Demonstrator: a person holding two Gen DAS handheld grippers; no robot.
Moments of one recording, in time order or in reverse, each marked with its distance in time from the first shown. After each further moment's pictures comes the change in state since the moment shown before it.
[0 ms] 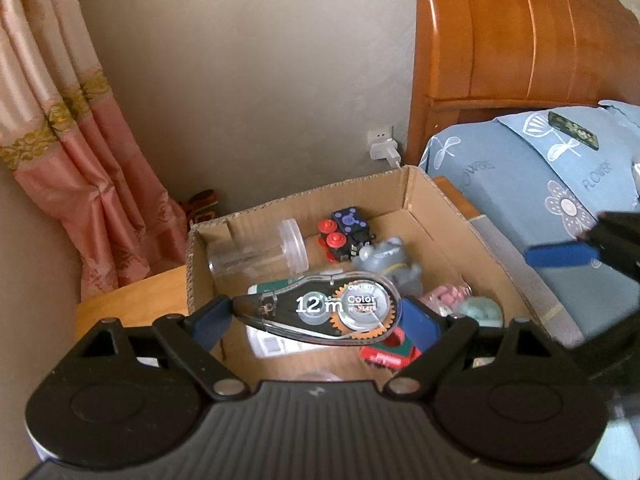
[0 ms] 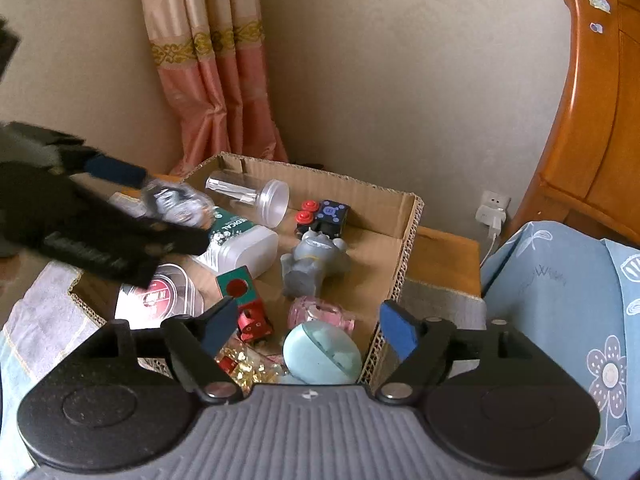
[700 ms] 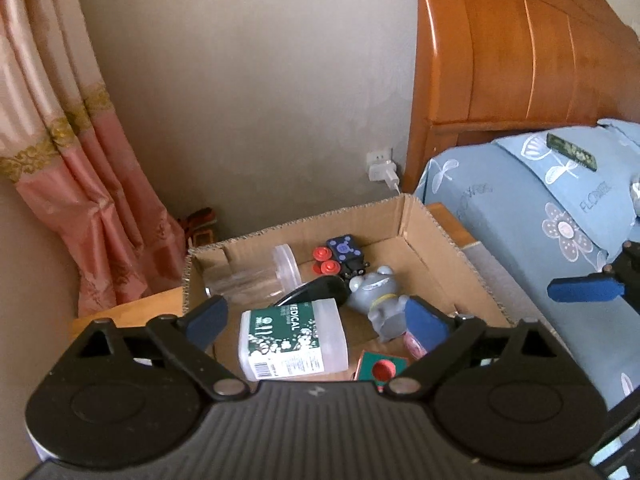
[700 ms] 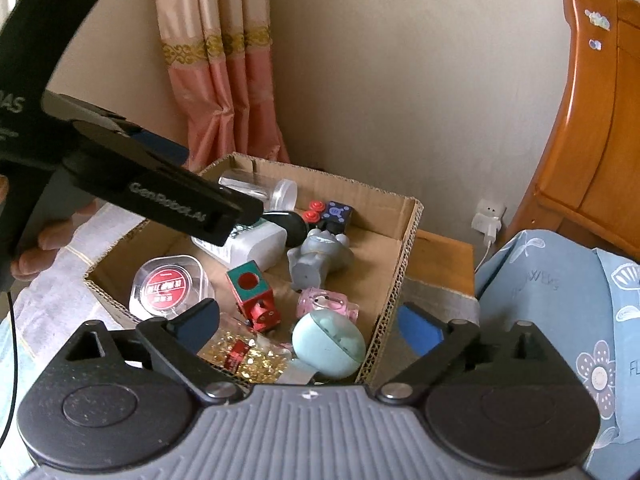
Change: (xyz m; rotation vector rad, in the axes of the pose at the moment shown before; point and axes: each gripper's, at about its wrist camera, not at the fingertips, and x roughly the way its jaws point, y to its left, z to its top) left arm -0.017 -0.003 0.004 -0.023 -0.076 0.002; right arm -0.024 0.014 -0.004 -0.035 -0.018 -0.016
